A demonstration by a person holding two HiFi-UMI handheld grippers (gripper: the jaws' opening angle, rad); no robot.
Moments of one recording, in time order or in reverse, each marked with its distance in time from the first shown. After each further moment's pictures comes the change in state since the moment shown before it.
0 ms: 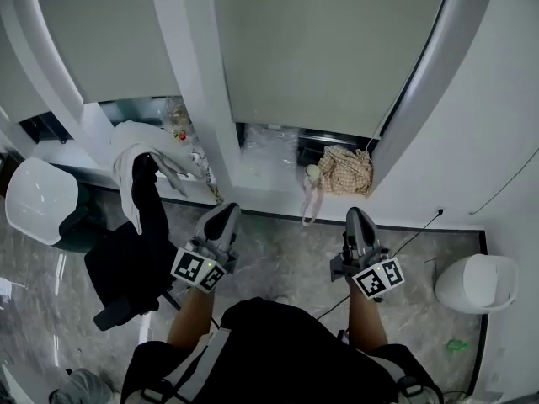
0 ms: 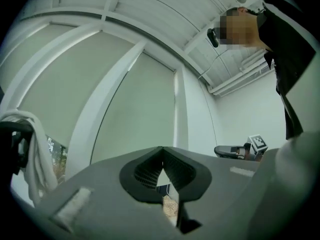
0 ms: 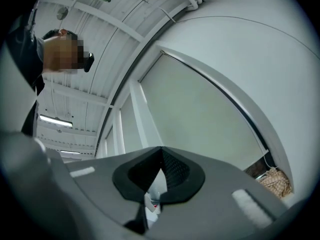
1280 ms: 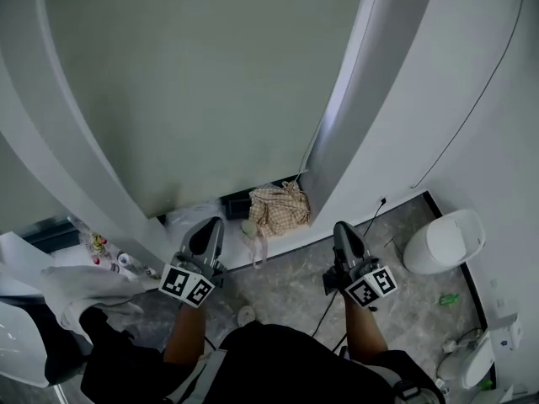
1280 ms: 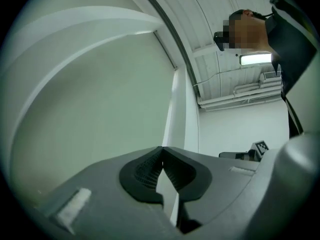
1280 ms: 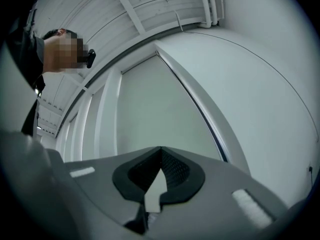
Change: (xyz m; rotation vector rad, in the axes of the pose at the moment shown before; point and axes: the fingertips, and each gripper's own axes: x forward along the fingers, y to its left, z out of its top) left arm 0.285 0.059 -0.049 -0.236 0.019 -0.386; right arm 0.084 -0.138 0.071 -0.213 -0.067 -0.374
